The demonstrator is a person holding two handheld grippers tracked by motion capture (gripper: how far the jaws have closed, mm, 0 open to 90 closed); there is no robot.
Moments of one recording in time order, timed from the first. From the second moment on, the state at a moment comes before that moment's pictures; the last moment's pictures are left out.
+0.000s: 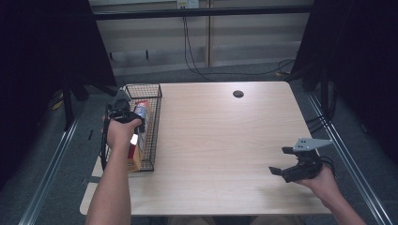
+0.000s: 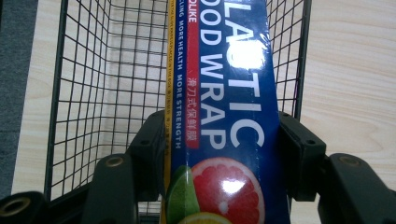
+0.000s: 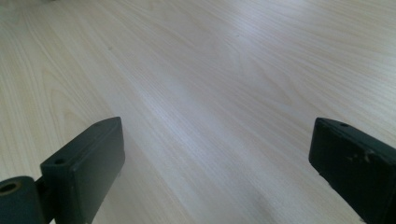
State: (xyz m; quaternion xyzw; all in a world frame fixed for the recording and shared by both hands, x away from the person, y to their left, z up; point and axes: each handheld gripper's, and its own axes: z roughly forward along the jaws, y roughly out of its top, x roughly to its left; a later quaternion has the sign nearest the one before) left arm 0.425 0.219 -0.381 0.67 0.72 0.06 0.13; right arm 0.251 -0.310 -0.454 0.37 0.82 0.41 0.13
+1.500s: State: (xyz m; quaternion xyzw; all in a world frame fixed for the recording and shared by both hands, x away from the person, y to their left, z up) left arm 0.422 0.220 -0.392 0.68 0.72 0.07 0.13; right arm 0.250 -0.310 -0.453 0.37 0.82 0.41 0.13
